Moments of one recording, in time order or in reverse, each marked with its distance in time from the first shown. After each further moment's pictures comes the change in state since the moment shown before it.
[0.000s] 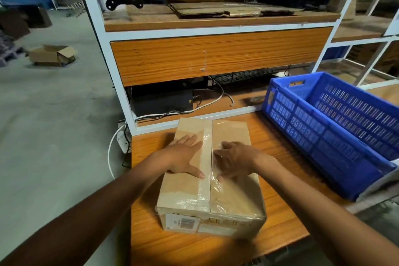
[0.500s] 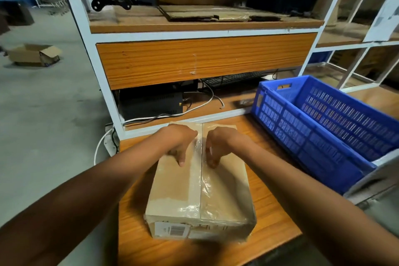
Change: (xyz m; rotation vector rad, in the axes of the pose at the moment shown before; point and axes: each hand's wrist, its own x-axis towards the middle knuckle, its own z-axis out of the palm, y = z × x) left_hand 0.050 0.003 -0.055 0.189 -0.083 -0.049; right_hand 0.023 0.002 -0.049 0.052 0.096 0.054
